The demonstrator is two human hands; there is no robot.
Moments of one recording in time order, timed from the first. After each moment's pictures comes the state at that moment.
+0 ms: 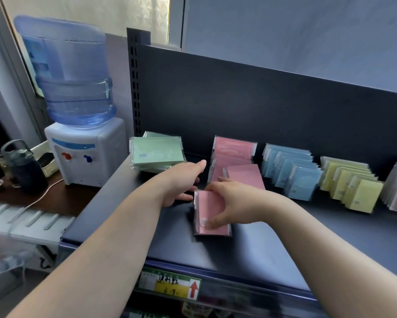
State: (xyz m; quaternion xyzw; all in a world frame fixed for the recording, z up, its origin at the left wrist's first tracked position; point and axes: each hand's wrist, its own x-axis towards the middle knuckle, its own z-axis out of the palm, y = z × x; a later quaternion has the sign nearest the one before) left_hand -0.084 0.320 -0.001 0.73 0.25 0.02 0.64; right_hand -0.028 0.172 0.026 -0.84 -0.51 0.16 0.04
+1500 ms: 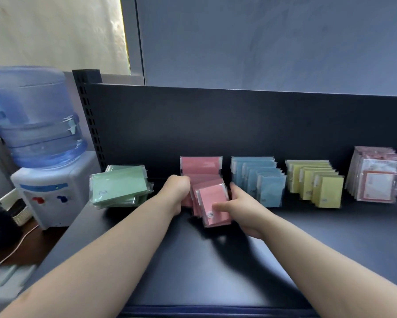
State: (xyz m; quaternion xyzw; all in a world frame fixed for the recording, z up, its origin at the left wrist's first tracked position) left_hand 0.000 0.288 -0.003 0.67 0.31 0.10 0.67; right_hand 0.033 0.128 -0.011 -0.75 -0.18 0.26 0.58
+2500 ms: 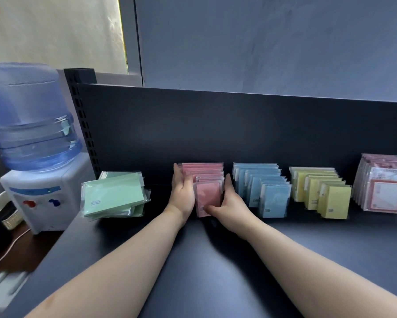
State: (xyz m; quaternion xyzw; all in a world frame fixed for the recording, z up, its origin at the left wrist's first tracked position) left_hand 0.041 0.297 -0.048 0.68 0.18 0.25 0.66; right_hand 0.056 0.156 -0.021 -0.84 -0.24 0.12 0.46
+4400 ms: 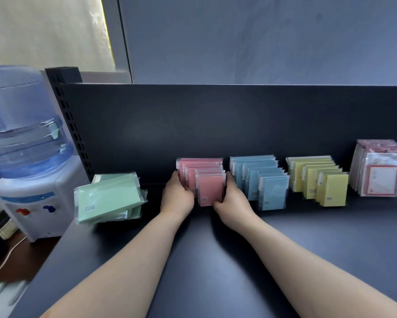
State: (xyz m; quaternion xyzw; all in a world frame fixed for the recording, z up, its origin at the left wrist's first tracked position) left_hand 0.027 0.300 -0.041 0.83 0.26 0.20 0.45; right_hand 0.059 0.159 -0.035 -0.87 -0.20 0.06 0.45
